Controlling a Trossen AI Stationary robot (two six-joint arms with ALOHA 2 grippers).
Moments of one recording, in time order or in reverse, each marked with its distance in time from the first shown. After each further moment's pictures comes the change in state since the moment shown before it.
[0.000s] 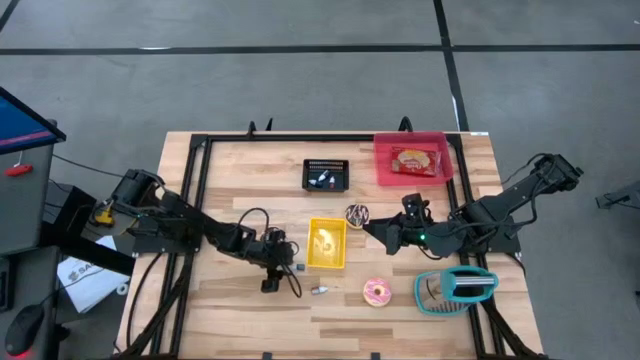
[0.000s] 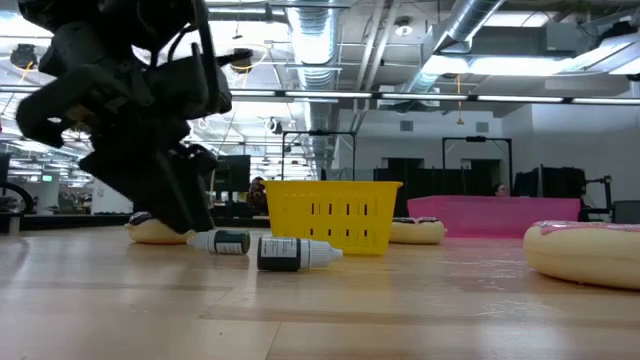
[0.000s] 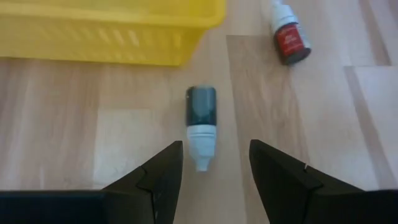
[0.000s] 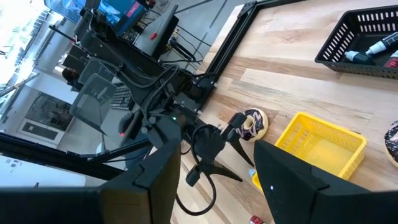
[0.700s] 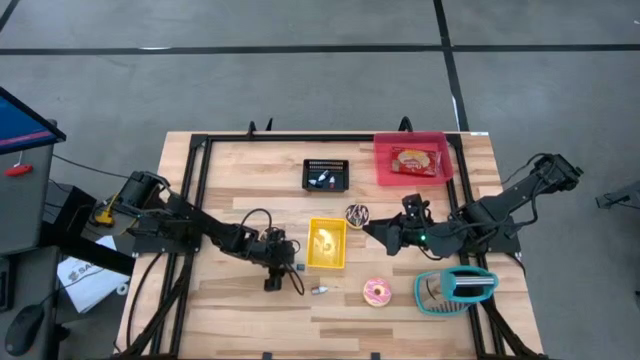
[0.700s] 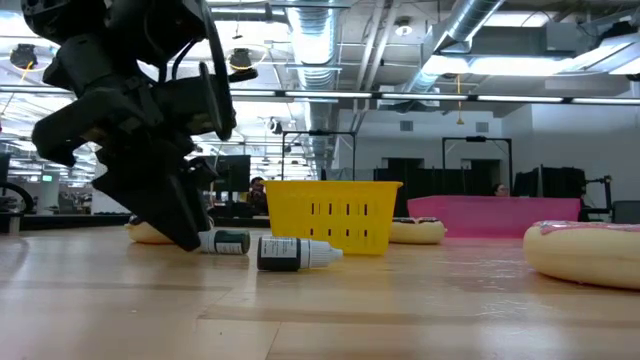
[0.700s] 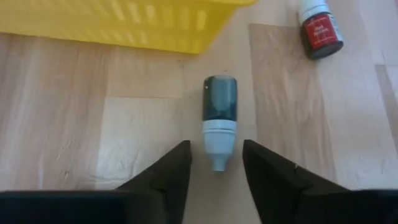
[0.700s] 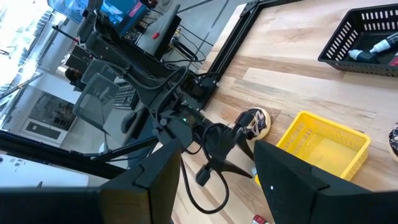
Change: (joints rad) left arm 0.010 0.051 -0.001 0.023 -0.001 -0.049; right arm 0.006 0.000 0.000 0.008 0.000 0.000
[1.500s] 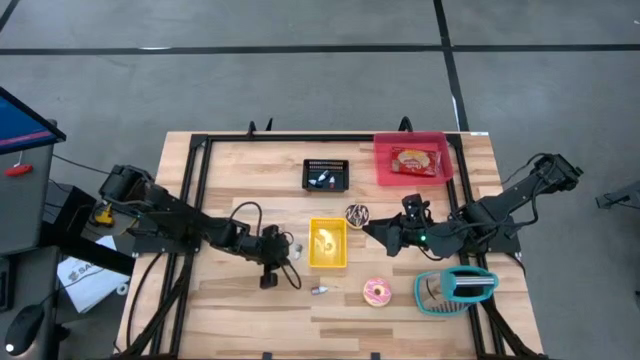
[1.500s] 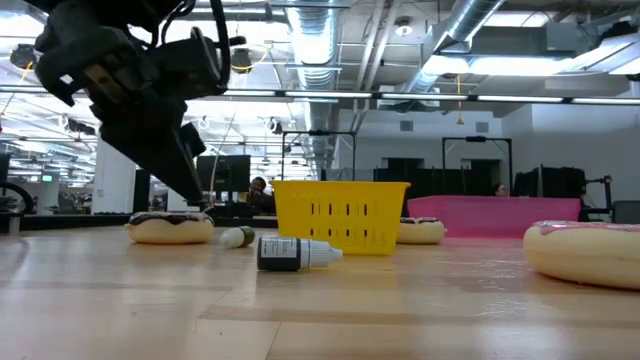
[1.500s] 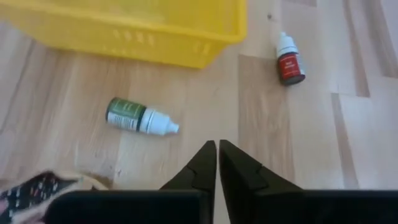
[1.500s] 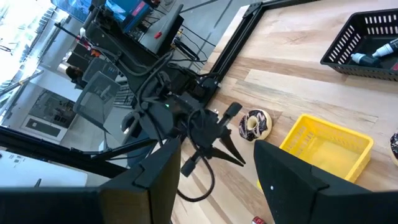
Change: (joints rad) left arm 0.007 -0.170 -0.002 -0.120 -0.023 -0.082; right arm 0.001 0.000 0.000 0.011 0.001 -0.026
